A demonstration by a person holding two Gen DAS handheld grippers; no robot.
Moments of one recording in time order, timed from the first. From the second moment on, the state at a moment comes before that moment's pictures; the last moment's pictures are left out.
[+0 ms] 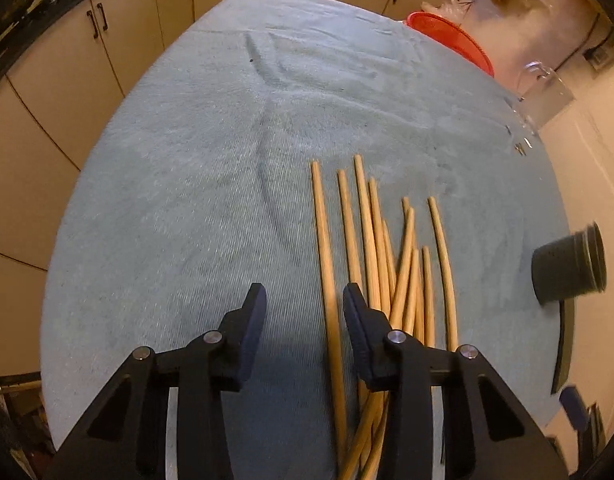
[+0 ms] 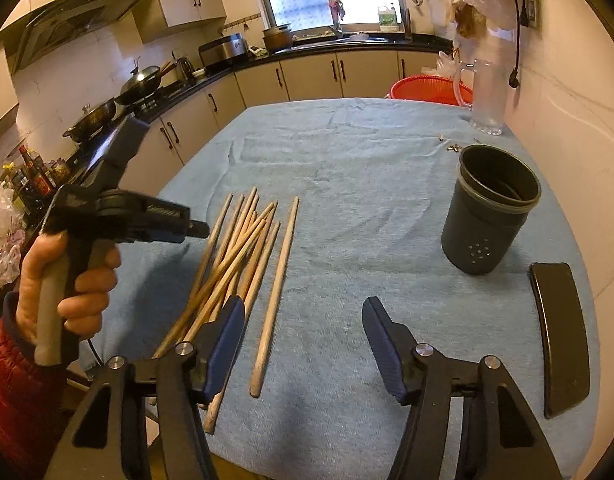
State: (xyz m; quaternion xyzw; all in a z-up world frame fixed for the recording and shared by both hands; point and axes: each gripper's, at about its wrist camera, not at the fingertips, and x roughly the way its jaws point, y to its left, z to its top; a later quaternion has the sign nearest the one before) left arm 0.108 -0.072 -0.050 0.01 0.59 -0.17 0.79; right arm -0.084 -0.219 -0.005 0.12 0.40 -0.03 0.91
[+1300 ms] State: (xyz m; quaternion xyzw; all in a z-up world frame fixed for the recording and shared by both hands) left arm 0.121 -0.080 -0.060 0.04 0.58 -0.19 0.79; right arm 0.102 -0.235 -0.071 0.14 0.56 0.00 0.81
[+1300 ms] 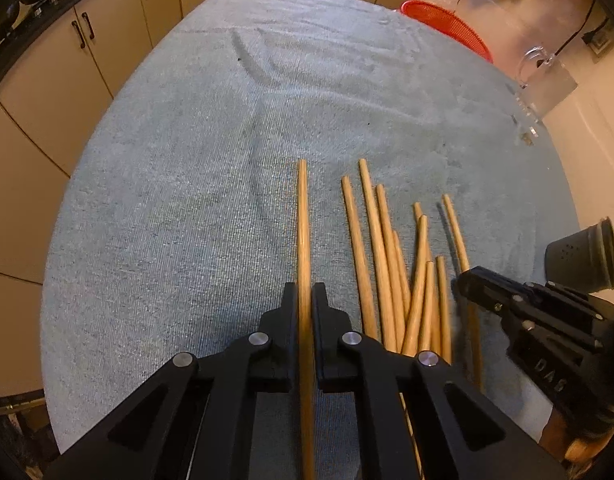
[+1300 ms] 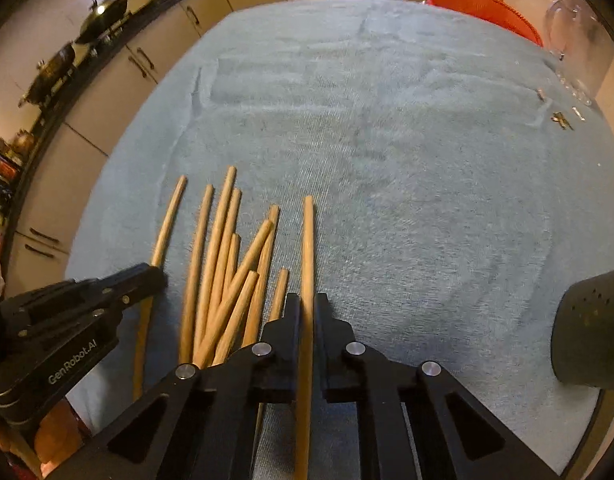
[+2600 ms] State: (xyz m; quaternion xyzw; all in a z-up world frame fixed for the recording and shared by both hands) left arm -0.002 -0.057 0.098 0.03 0.38 -0.24 0.89; right arm -0.071 -0.252 0.072 0.16 0.26 0.01 0.95
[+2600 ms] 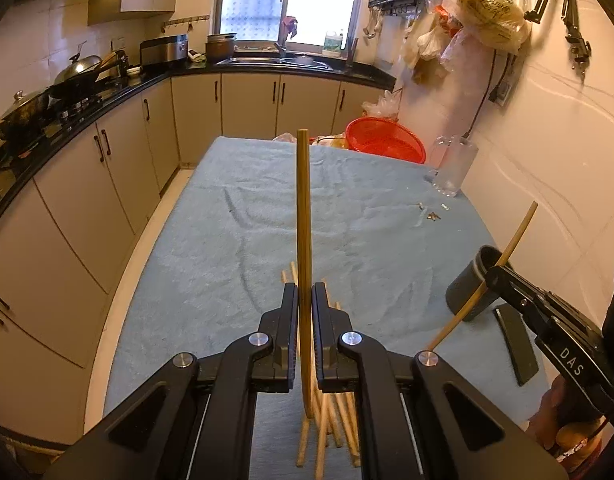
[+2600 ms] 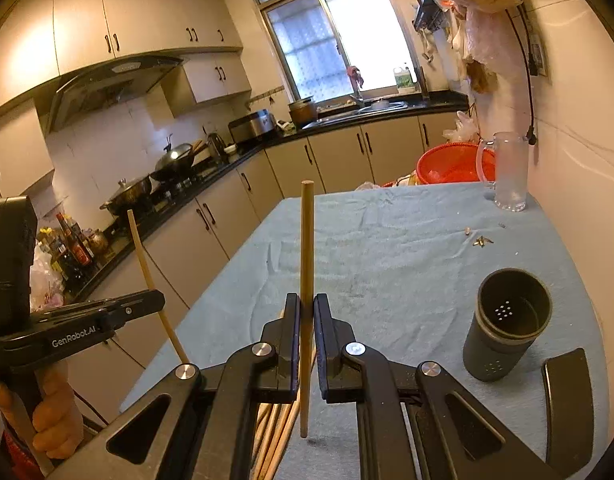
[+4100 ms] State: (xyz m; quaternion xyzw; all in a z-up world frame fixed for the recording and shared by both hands) left arm 0.041 -0.318 0.112 -0.01 0.39 -0.36 0.85; right arm -0.102 -0.451 0.099 0.22 0.19 -0.14 0.95
